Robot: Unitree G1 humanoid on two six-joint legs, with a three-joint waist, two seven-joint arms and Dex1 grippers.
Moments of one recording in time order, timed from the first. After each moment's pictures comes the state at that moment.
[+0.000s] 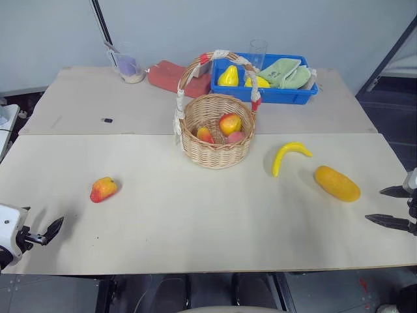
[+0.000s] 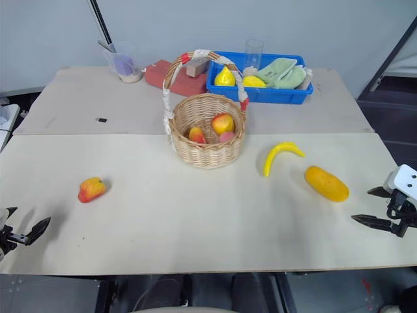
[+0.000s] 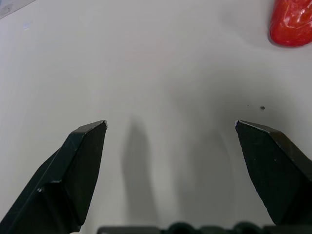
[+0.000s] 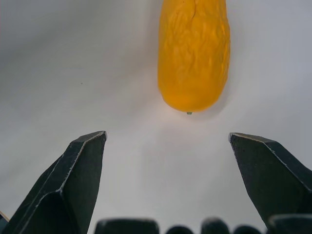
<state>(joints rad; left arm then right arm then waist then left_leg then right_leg) 0.36 0.77 0.65 0.06 -0.26 0.16 -0.70 0.06 -1.21 -0.37 0.28 0.24 0.14 1.28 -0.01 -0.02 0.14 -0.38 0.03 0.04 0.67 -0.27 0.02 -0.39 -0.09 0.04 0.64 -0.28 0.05</state>
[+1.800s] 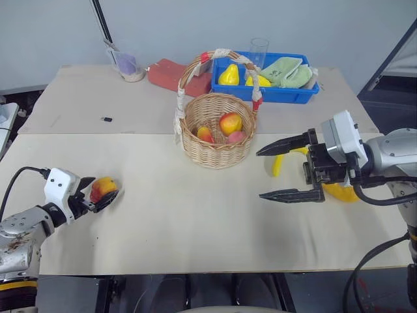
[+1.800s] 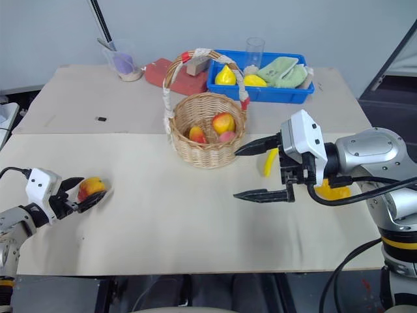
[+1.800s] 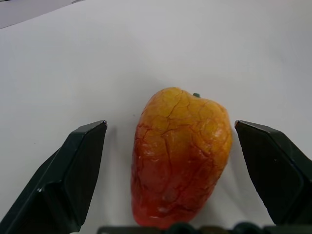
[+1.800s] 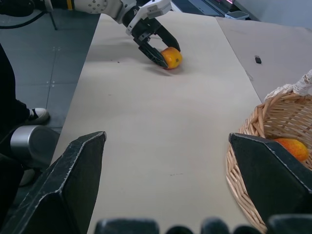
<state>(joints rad) 0.00 0.76 0.35 0.12 -0.34 0.26 -0.83 -0.51 -0.94 -0.04 -0.42 0.67 0.54 1.25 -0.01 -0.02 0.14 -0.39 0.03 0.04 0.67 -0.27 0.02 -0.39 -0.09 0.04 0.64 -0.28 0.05</state>
